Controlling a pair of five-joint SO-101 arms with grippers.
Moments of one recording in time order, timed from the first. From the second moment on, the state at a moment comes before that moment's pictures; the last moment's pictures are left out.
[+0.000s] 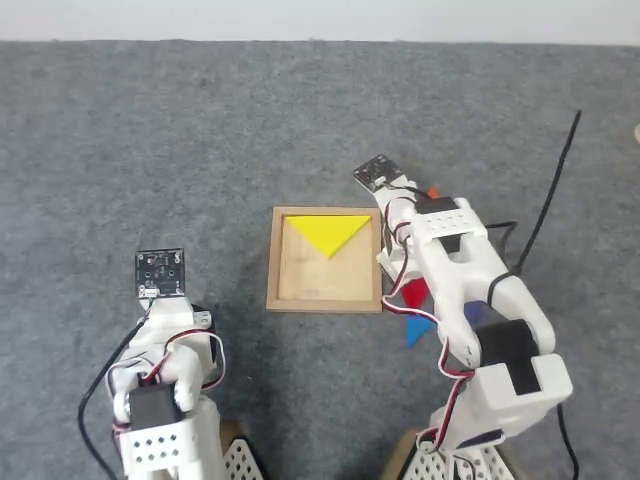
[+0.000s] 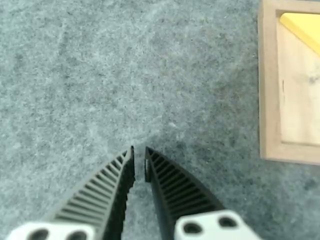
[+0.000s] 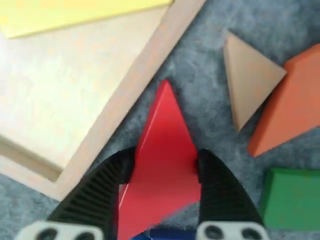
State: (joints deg) left arm -16.9 -103.2 96.7 72.0 -0.4; right arm -15.6 7.8 28.8 55.5 22.6
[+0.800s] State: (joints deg) left arm -16.9 -103.2 96.7 72.0 -0.4; right arm -9.7 2.7 34.5 63.0 13.8
